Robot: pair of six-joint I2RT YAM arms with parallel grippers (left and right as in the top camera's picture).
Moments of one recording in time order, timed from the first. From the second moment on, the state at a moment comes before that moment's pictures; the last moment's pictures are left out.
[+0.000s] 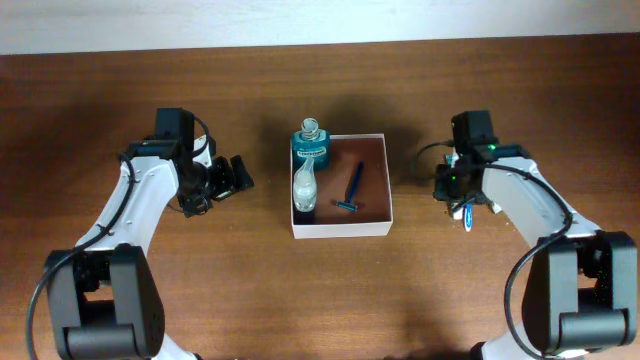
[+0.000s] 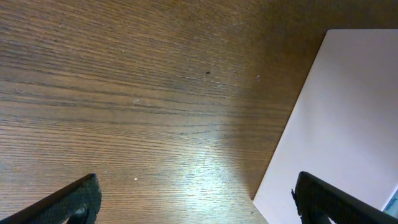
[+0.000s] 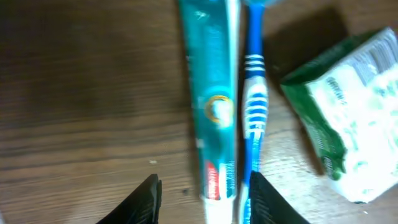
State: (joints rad) left arm 0.00 1.78 1.24 -0.84 0.31 -0.35; right arm 0.02 1.74 1.11 -0.71 0.10 0.18
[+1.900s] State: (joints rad) left arm 0.00 1.78 1.24 -0.84 0.31 -0.35; right arm -0.01 1.89 1.15 -0.70 0.09 0.11
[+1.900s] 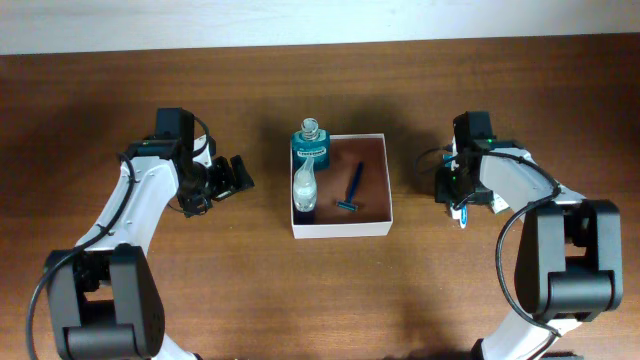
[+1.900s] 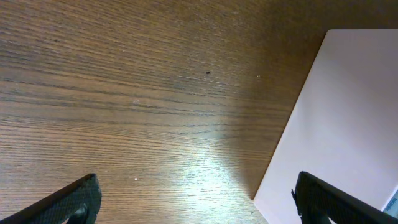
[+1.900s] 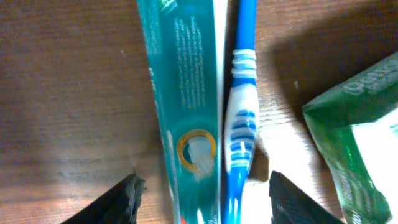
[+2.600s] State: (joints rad) left arm 0.00 1.78 1.24 -0.84 0.31 -0.35; right arm 0.04 1.89 1.21 -0.75 0.10 0.11
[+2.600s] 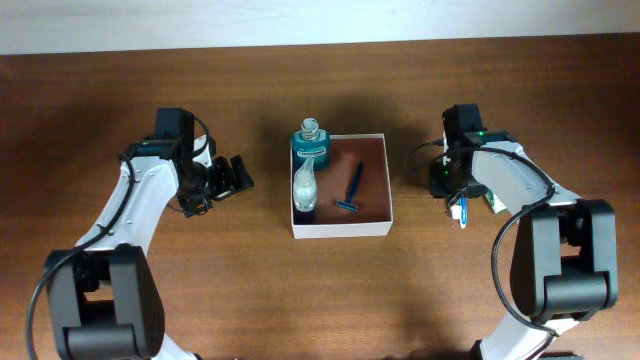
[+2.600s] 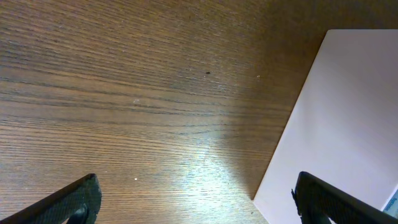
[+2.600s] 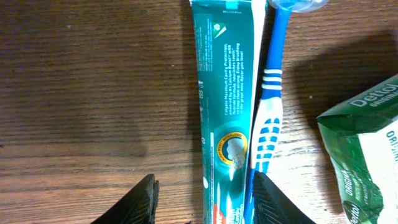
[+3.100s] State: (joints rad) left arm 0.00 1.78 1.24 -0.84 0.31 -0.35; right arm 0.04 1.89 1.21 -0.70 0.07 0.10
